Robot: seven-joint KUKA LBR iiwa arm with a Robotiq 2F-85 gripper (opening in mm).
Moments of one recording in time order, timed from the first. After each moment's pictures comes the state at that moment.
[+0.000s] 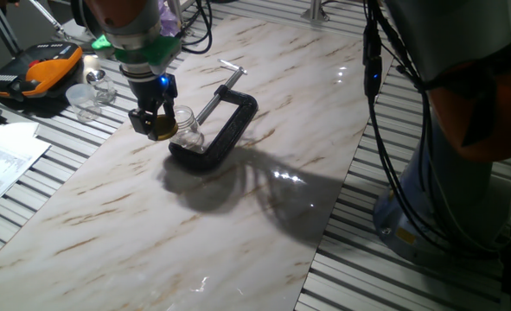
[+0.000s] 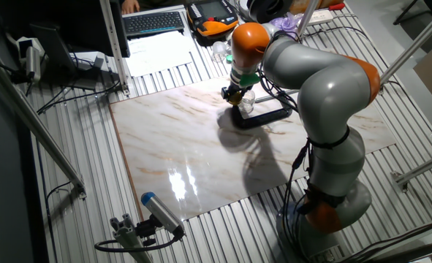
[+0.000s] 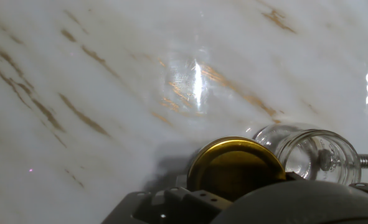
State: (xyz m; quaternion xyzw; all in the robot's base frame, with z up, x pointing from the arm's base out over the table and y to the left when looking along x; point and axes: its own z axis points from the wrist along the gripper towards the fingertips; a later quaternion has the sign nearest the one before) arm 0.589 0.088 0.129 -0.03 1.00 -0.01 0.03
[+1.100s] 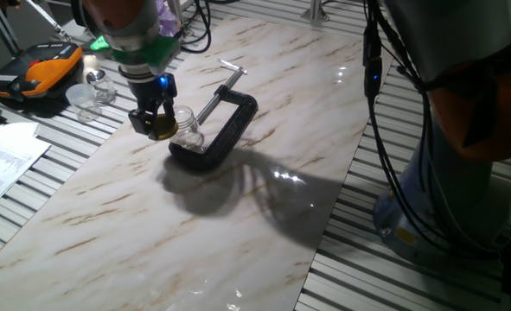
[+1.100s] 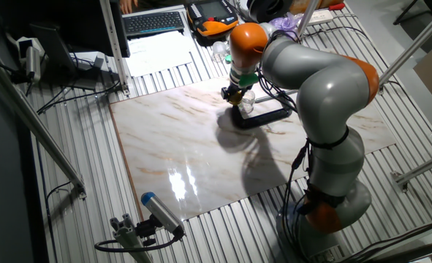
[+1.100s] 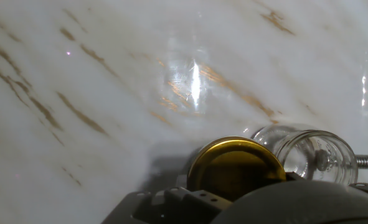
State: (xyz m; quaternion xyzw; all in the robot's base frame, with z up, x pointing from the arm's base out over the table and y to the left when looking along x) arm 0.590 0.088 0.128 -0.04 1.00 -0.02 0.02
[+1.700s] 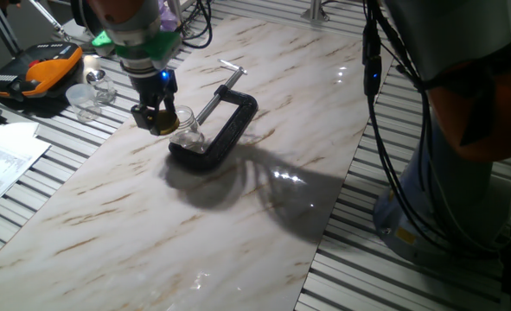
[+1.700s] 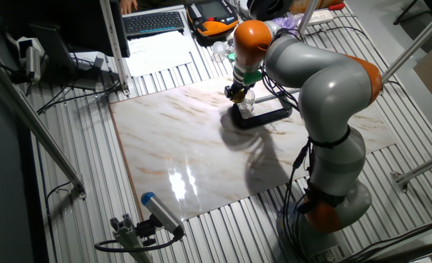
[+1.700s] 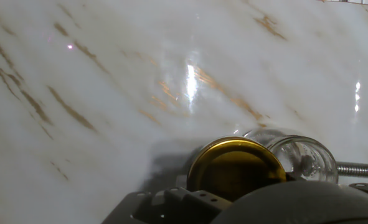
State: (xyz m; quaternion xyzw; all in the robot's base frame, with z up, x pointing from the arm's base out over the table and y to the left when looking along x) arm 0.591 0.071 0.133 -0.06 1.00 -0.02 0.02
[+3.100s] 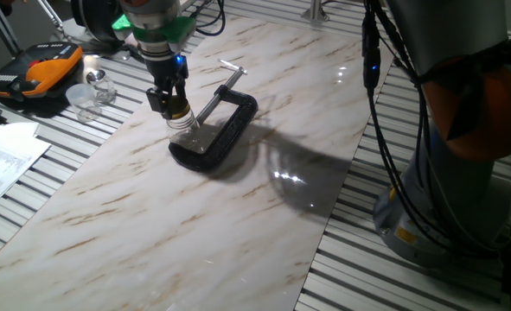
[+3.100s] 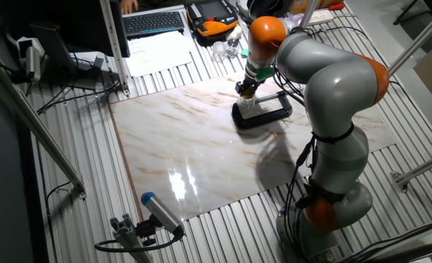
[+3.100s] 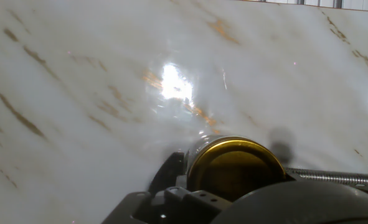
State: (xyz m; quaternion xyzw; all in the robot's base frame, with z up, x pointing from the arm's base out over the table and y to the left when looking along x) arm 0.603 0.018 0.127 -0.06 1.00 -0.01 0.03
